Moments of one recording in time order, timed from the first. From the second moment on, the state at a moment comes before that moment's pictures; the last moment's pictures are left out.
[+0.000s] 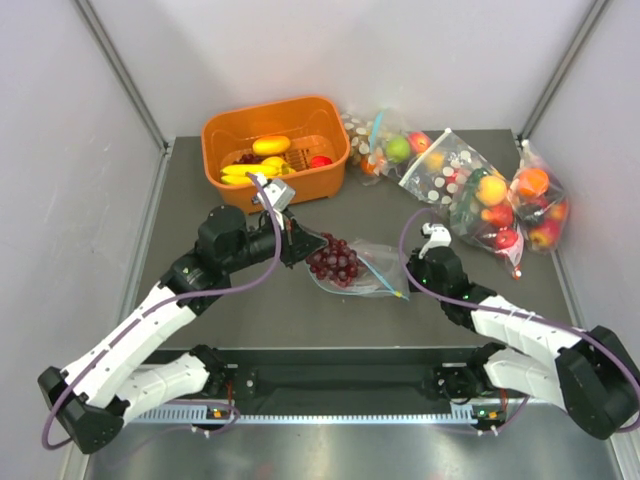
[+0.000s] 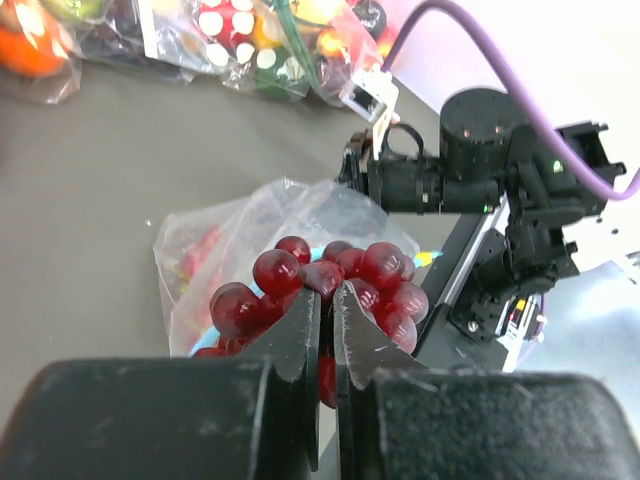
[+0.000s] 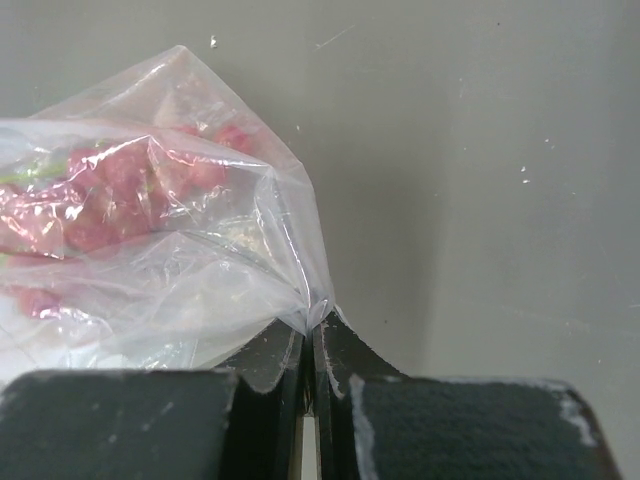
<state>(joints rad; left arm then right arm) -0.69 0.91 0.94 -0.20 0.35 -0.33 0.56 1.06 0.35 0.13 0.13 0.48</state>
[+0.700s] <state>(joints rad) -0.59 1.10 1.25 -0.20 0.38 -0.29 0.56 1.01 0.35 0.12 0.12 0.47</state>
